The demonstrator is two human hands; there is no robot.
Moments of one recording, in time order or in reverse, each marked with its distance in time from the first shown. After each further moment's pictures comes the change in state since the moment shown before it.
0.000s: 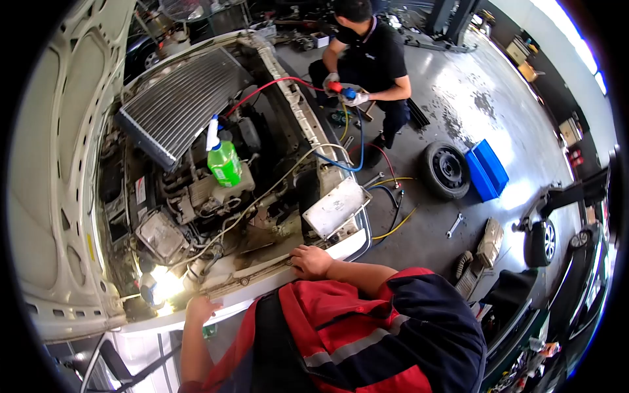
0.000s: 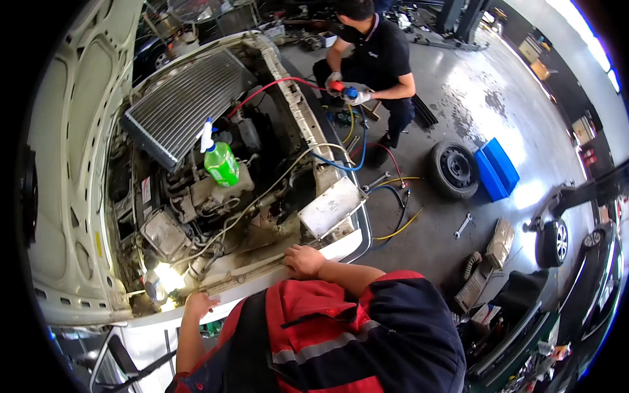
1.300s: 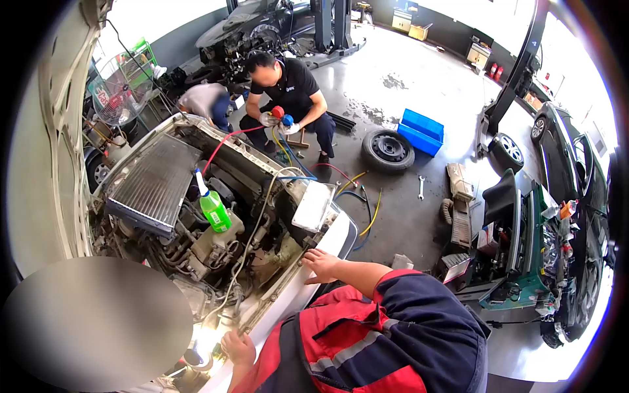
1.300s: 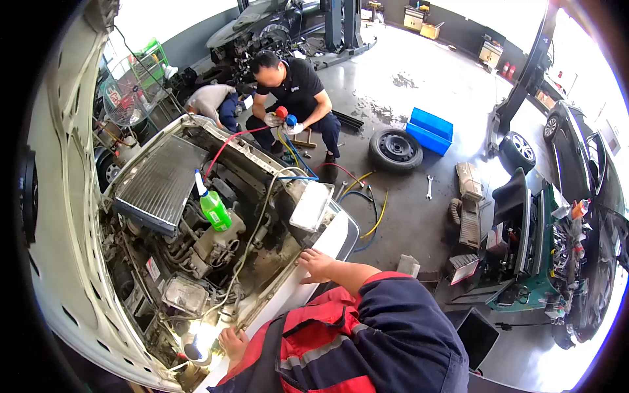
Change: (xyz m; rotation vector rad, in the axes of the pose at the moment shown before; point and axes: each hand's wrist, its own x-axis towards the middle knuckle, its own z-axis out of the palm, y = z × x) left_hand 0.013 -0.092 0.046 -0.028 0.851 0.612; right_hand -0.013 -0.099 0.038 -0.367 0.006 0.539
